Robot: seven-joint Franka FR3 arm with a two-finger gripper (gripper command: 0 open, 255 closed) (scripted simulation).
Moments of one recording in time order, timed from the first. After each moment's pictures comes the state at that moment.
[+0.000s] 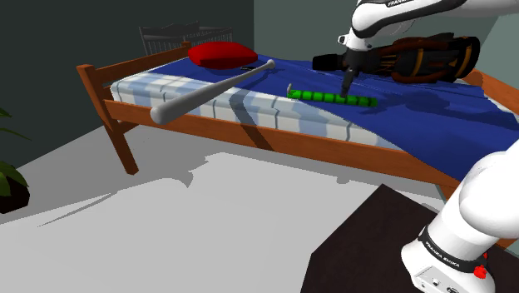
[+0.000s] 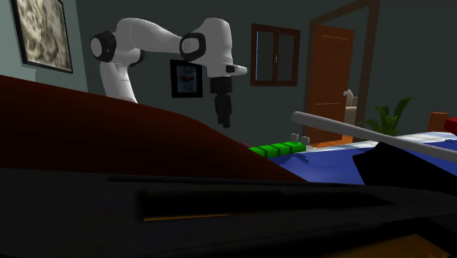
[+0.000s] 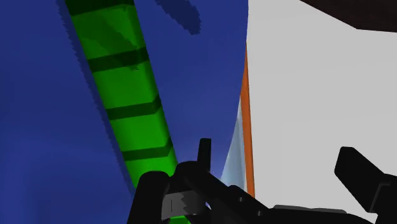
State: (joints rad) arm 0.01 -0.21 -0.31 -2.05 -0.07 1.92 -0.67
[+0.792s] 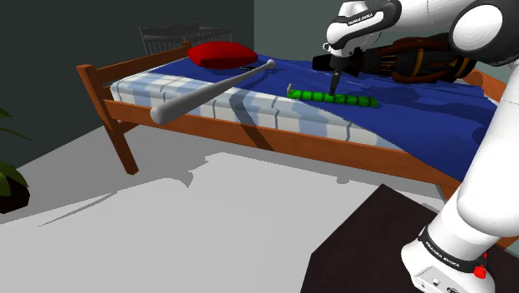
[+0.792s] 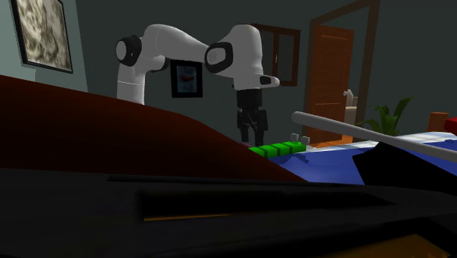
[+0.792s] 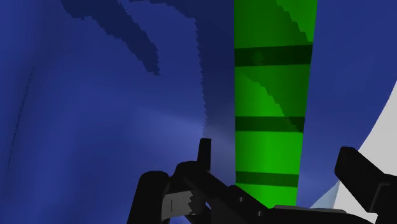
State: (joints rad) arm -0.04 0.18 -0.37 -1.73 0.01 2.01 -0.92
